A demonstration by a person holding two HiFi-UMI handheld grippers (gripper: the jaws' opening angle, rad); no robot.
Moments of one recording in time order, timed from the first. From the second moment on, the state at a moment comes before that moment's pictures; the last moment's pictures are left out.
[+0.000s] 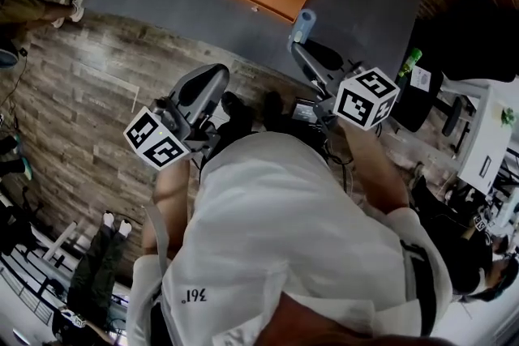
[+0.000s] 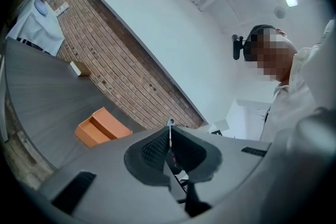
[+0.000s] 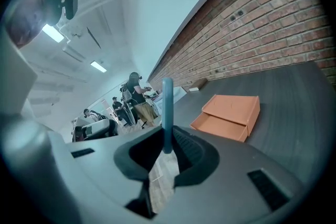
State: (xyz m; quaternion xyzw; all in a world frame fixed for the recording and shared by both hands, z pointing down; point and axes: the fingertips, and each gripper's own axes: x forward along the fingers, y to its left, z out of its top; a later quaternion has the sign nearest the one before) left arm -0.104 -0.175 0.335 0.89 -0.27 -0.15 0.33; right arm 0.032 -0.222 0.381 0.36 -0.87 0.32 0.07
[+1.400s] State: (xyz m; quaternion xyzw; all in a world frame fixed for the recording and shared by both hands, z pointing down) left arm -0.060 -0.276 0.445 0.88 -0.28 -0.05 0.38; right arm 0.044 -0.347 0.540 0.30 -0.84 0.24 0.39
